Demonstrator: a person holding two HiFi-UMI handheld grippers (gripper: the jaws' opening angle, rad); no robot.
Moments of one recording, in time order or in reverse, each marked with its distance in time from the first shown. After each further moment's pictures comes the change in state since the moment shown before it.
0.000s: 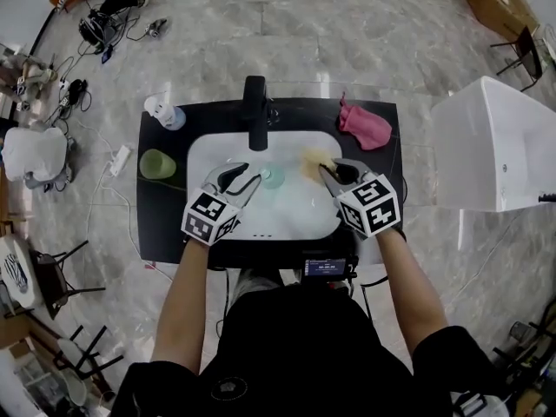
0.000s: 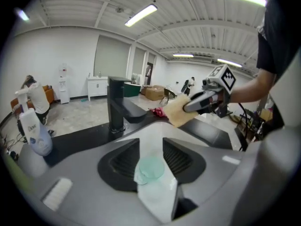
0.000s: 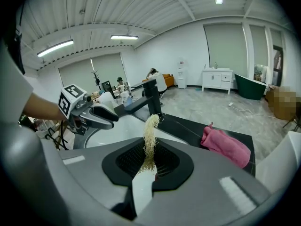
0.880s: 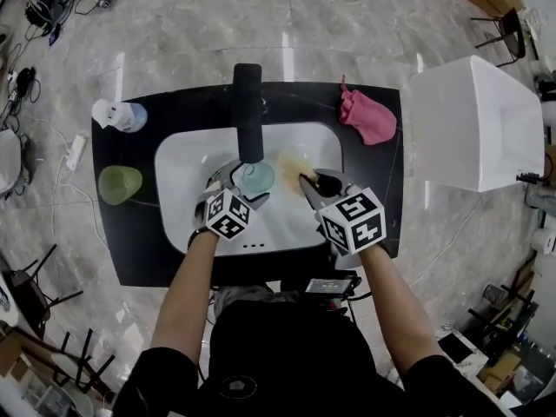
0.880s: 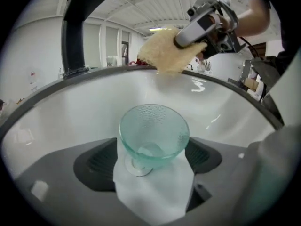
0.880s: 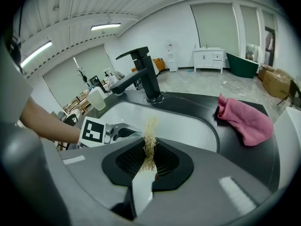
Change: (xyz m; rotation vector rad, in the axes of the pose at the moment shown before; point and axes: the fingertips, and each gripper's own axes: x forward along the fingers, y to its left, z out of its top) left arm 0.127 -0.012 -0.141 0.240 0.242 -0.178; right arm 0.062 0.016 -0.046 0.167 0.173 -0.046
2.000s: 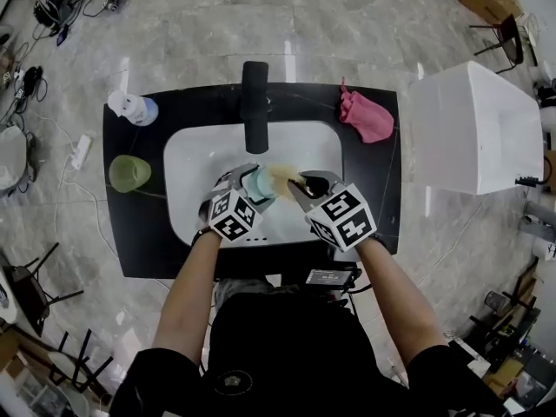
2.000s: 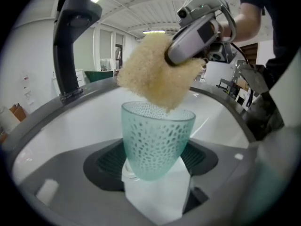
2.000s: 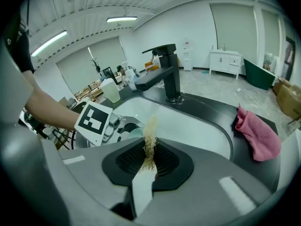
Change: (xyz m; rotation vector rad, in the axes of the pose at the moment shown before) left arm -0.028 -0.023 0.025 0.049 -0.021 -0.059; right arm 0.003 0.041 -0.001 -0.157 0.057 0.086
